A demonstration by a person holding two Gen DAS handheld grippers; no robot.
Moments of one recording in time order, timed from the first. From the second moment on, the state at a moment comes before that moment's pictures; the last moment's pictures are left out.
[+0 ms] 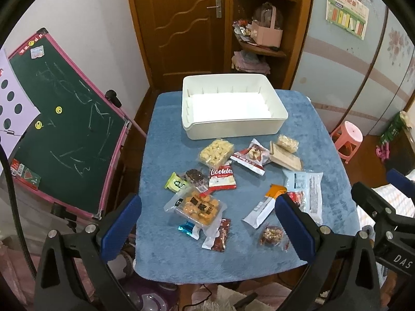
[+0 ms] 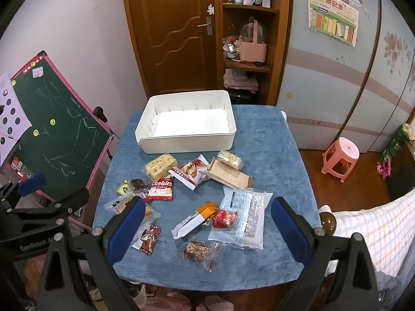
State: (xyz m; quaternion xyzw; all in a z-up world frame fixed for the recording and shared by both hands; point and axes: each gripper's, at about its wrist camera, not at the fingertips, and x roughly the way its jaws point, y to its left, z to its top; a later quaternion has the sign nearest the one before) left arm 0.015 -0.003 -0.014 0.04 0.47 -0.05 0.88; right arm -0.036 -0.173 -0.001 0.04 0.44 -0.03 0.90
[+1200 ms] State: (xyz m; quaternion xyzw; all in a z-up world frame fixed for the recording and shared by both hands) left arm 0.046 -0.015 -0.020 0.03 0.48 -0.05 0.88; right arm -0.009 -0.176 -0.007 0.04 0.44 -0.01 0.90
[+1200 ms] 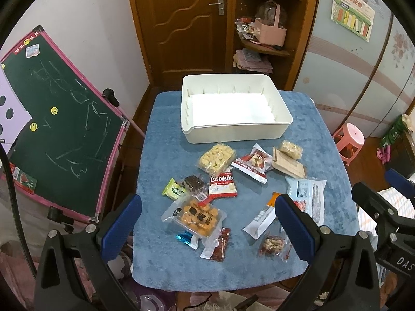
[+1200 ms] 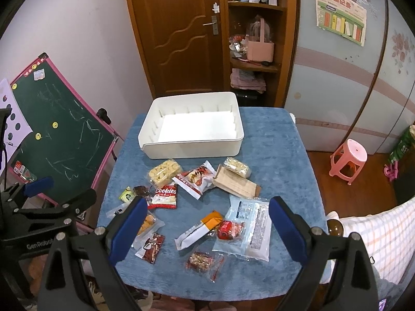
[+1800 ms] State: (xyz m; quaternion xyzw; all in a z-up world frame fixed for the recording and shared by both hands) left arm 0.061 0.013 -0.037 0.04 0.50 -0.06 0.87; right arm -0.003 -0.157 -0.020 0.05 0.46 -0.02 0.88
